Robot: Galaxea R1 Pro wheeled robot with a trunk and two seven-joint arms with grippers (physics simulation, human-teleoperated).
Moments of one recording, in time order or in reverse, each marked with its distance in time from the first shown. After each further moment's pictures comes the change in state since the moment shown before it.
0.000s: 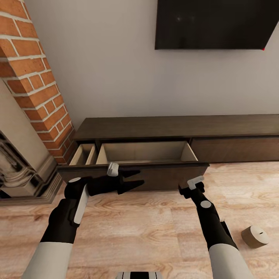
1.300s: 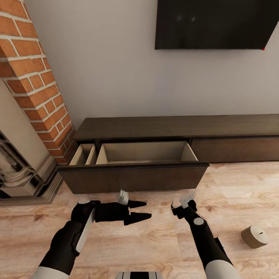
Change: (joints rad) left arm 0.159 0.039 -0.138 0.066 -0.019 0.018 0.030; right arm 0.088 0.032 0.021 0.118 0.005 0.002 -0.002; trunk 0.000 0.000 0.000
